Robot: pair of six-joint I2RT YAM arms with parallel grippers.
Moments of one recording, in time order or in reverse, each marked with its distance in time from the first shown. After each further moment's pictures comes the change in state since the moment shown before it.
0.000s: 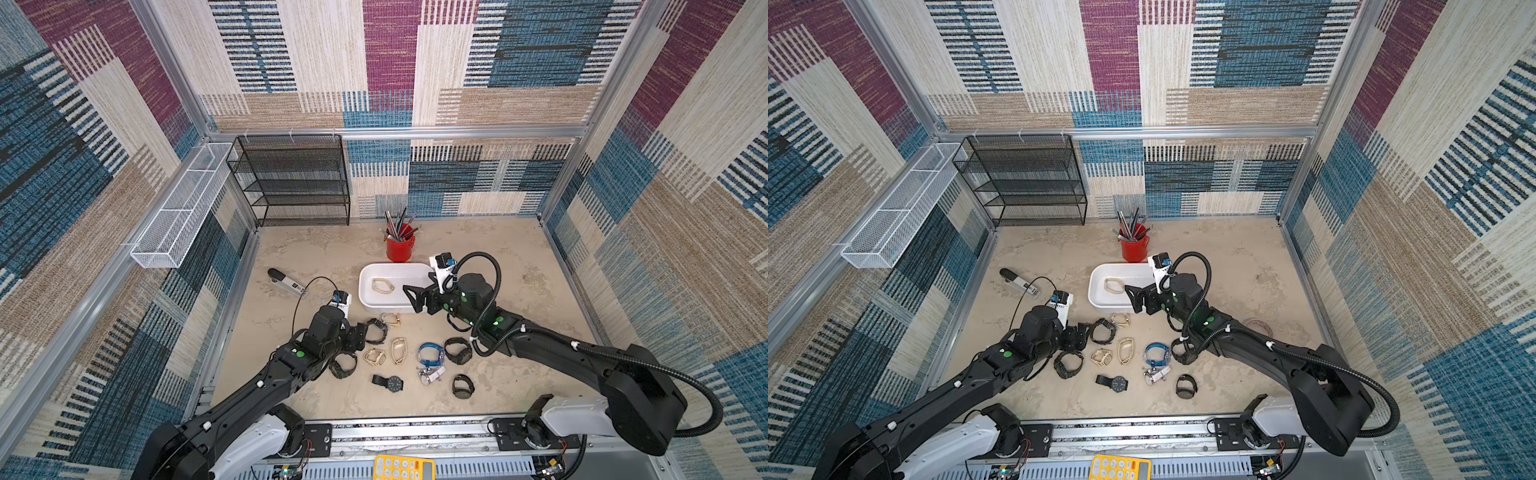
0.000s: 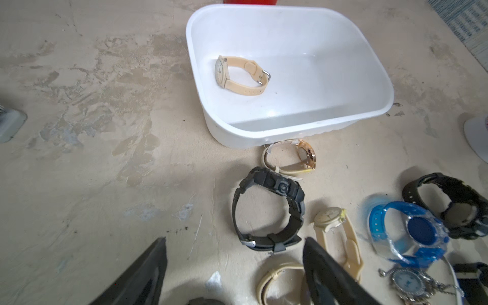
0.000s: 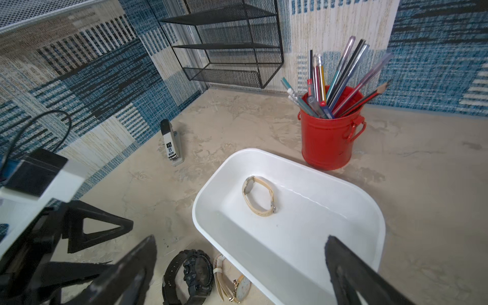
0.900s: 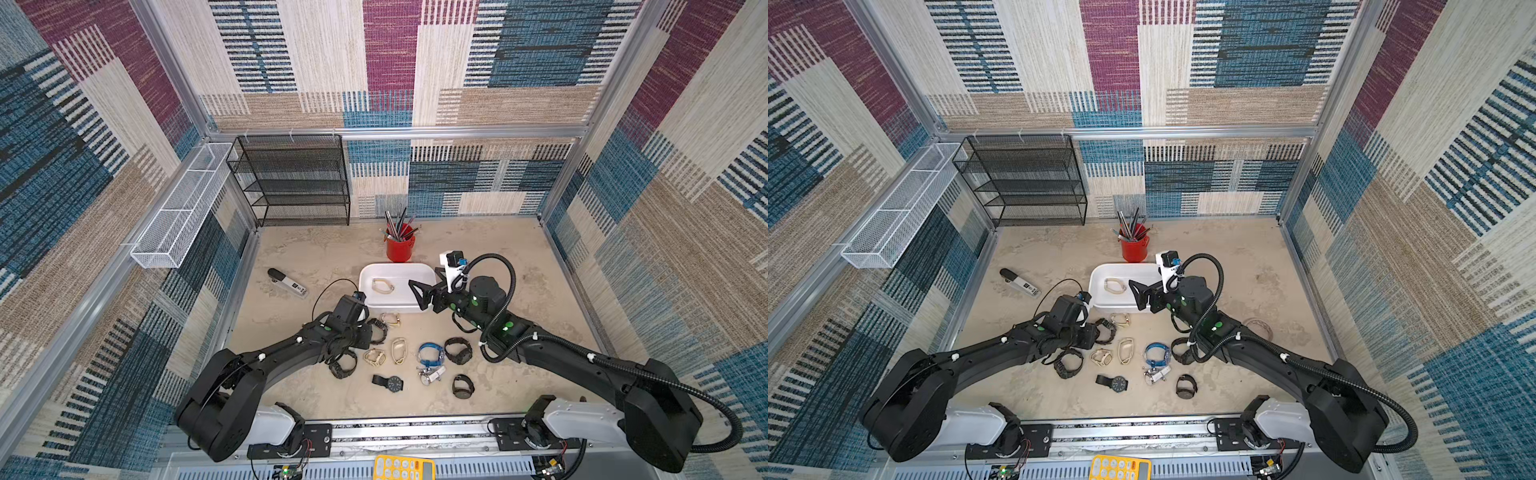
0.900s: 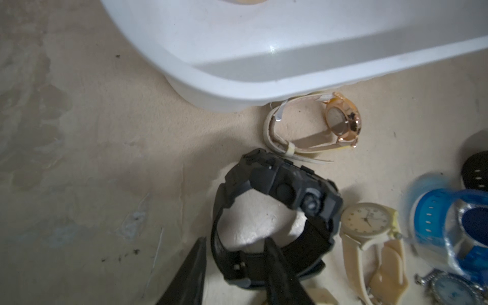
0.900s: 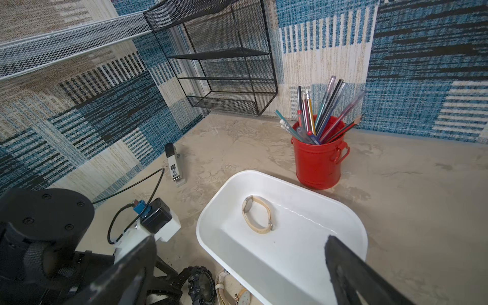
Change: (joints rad) left arm 0.000 0.394 0.130 0.009 0.098 -0.004; right arm 0.000 -0.077 -0.026 0.027 0.041 0.005
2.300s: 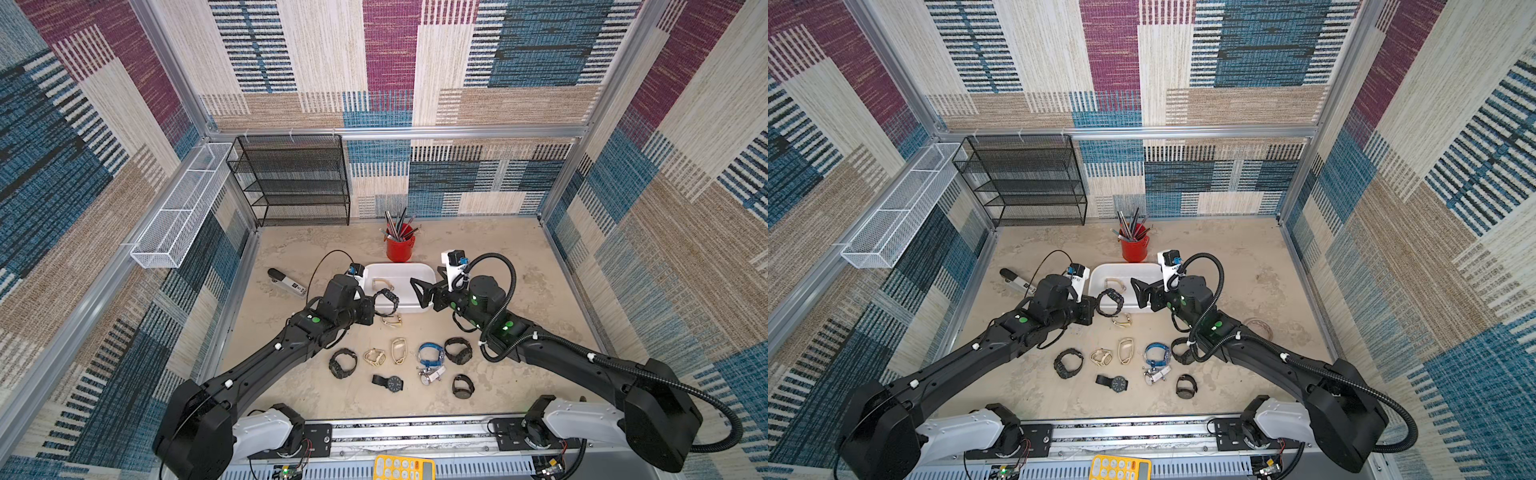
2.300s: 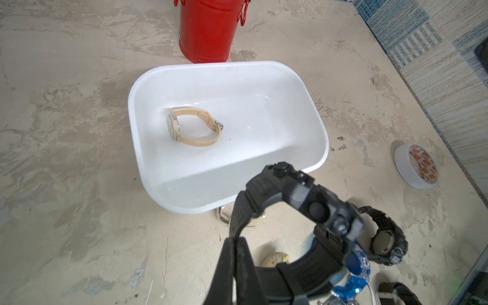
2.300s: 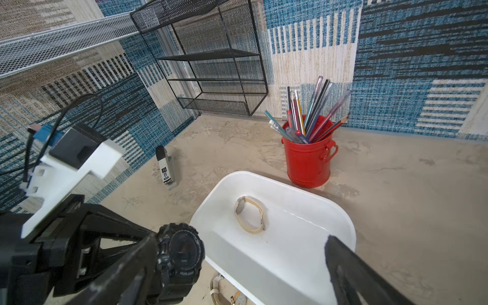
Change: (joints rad) left arm -0.001 -0.137 0.190 -0.029 0.008 -0.016; right arm 0.000 -0.002 0.006 -0.015 0.044 0.012
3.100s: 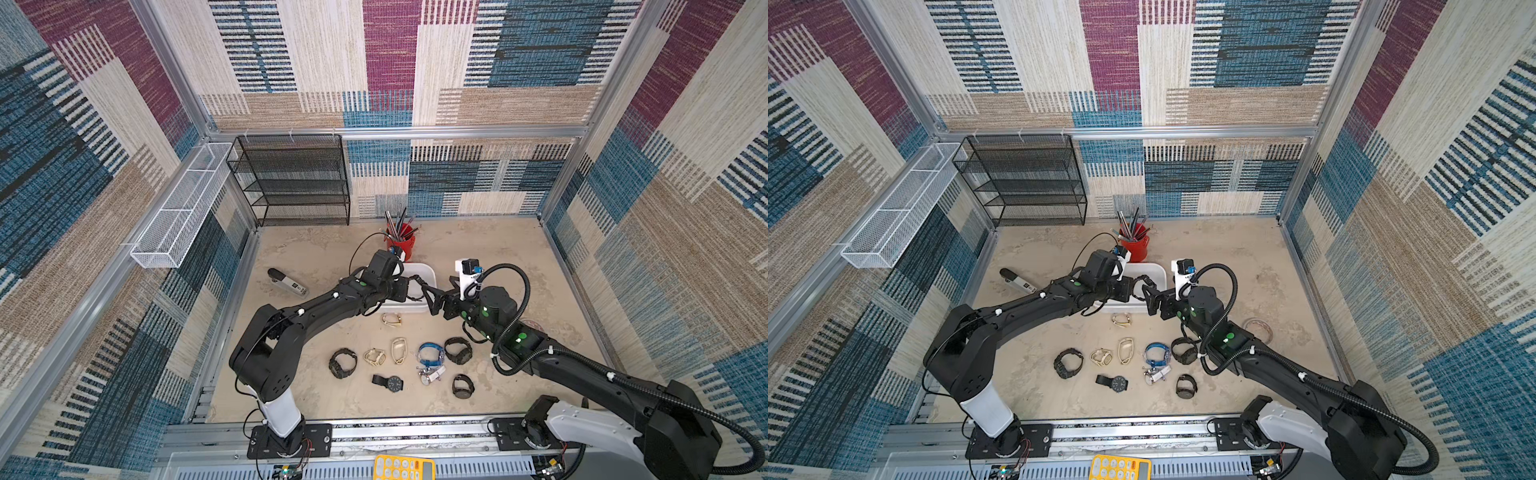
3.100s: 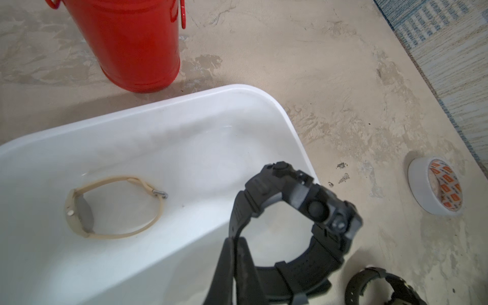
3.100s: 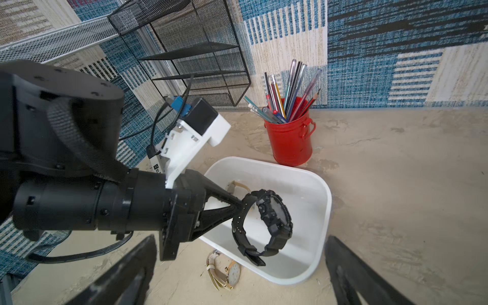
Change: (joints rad) left arm -0.074 0.509 0.380 0.055 0.026 0.038; right arm 0.000 -0.140 -0.101 -0.076 0.067 0.073
